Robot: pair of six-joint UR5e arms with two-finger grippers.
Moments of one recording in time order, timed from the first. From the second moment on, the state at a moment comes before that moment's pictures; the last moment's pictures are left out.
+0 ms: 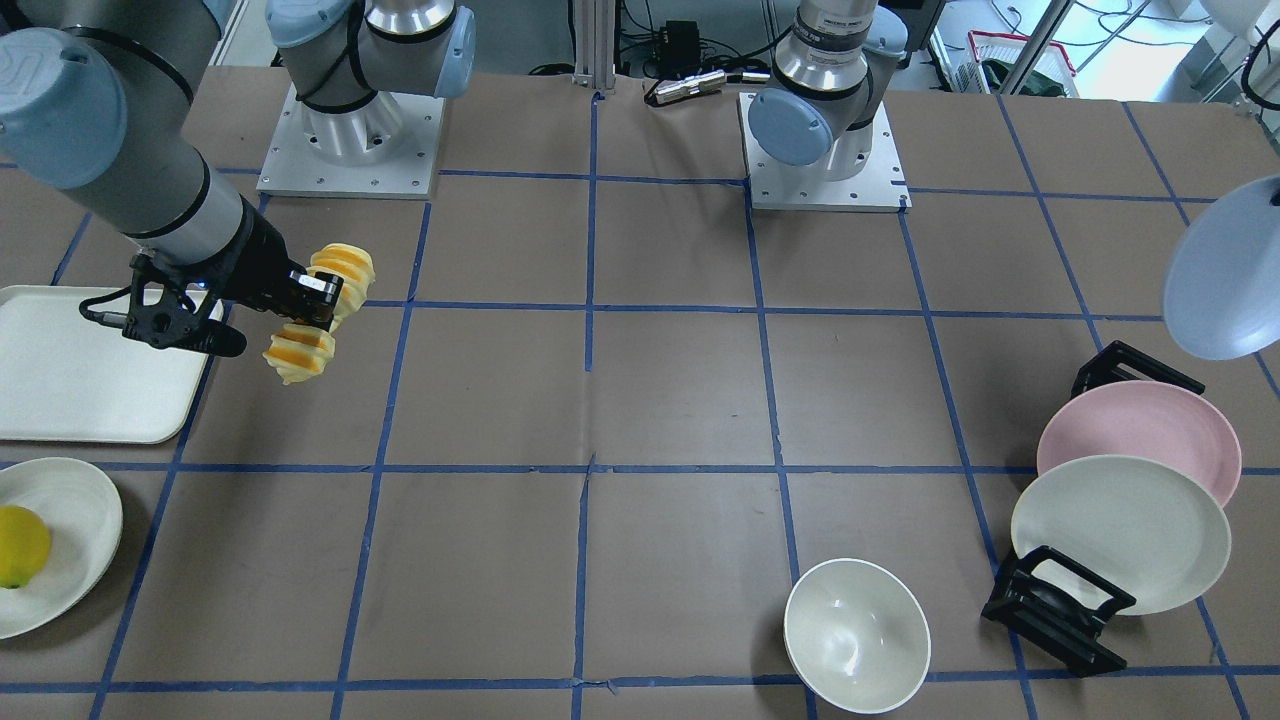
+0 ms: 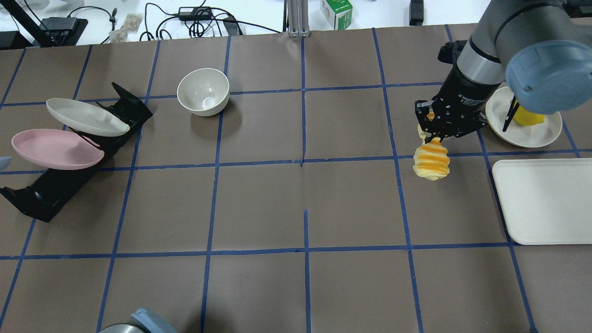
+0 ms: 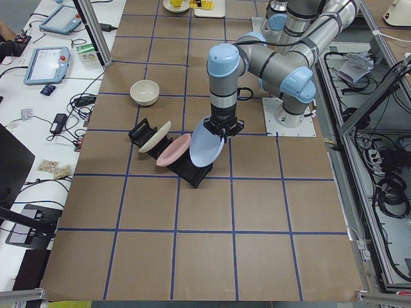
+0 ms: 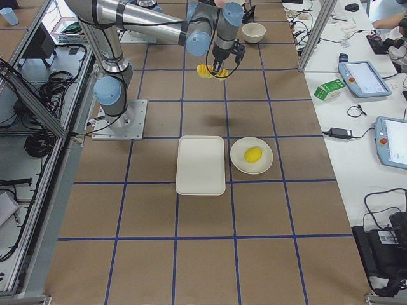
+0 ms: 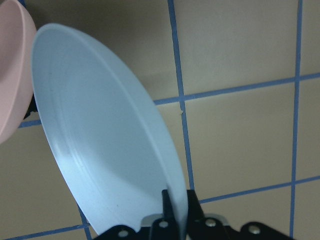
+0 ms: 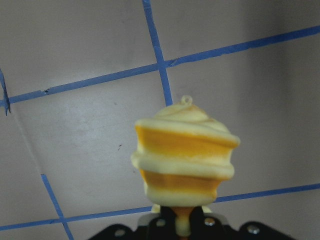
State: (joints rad) left arm -0.68 -1.53 -1.63 -1.52 1.68 2.57; right arm 1.46 -1.49 1.73 -1.64 -1.46 0.08
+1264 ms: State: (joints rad) left arm -1.49 -1.53 -2.05 -0.78 1.42 1.73; right arm 1.55 -1.49 1.73 -1.65 -1.45 0.09
